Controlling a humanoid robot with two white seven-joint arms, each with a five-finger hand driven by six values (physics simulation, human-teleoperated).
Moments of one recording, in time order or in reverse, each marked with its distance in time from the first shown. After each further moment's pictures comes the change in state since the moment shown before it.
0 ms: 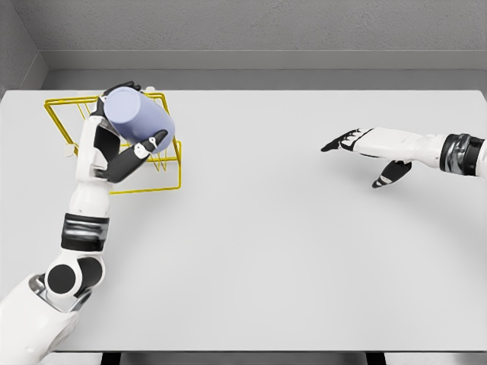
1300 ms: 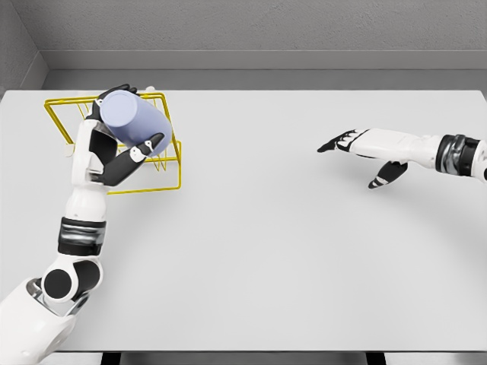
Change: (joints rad) left arm 0.020 0.016 -0.002 0.000 0.014 -0.048 -0.004; right arm 0.002 0.013 0.000 -0.001 0.001 0.000 0.000
